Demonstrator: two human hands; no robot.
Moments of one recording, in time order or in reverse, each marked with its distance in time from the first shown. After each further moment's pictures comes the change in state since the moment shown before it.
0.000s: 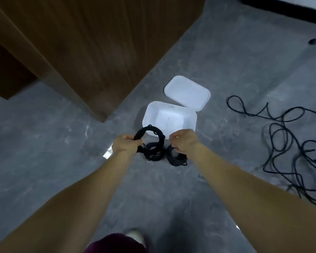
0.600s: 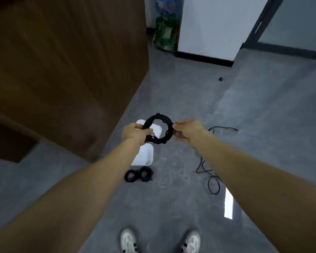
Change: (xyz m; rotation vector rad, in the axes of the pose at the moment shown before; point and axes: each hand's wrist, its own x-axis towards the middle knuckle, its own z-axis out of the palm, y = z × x) left_hand -0.390 0.368 0.000 0.066 -0.241 0.172; right_hand -0.354 -0.224 -0.311 0.565 0.210 0.049
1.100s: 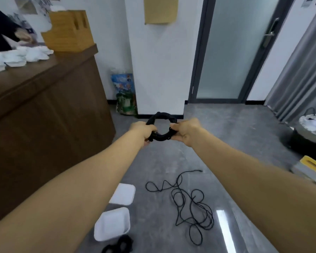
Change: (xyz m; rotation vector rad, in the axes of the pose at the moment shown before) left_hand -0.163 0.248 0.098 0.191 -0.360 0.291; right_hand -0.131 -0.177 -0.151 0.311 0.210 -0.268
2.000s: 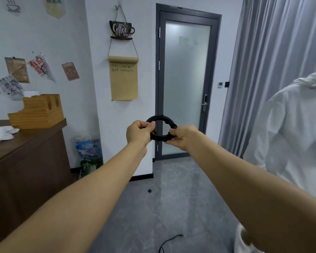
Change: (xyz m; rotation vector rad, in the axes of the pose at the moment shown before) left_hand -0.074 0.170 0.002 -0.449 -0.103 0.619; right_hand -0.082 -0.163 -0.022 0.146 0.134 -0.361
